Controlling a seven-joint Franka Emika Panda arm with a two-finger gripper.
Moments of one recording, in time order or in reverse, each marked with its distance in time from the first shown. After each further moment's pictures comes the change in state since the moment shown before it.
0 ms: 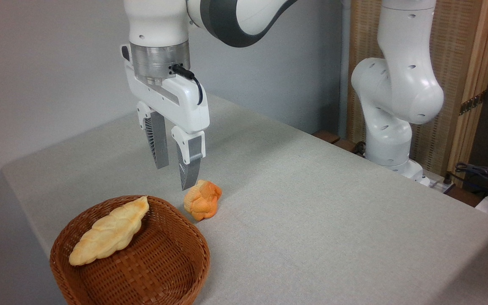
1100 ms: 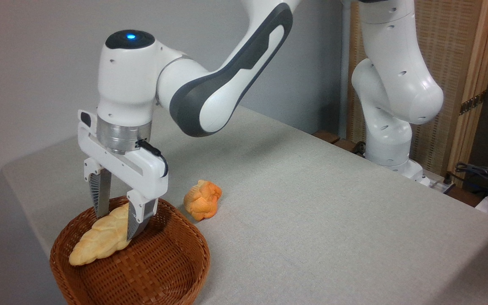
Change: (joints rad) arm -0.014 0.296 -0.038 0.038 -0.208 0.438 -0.163
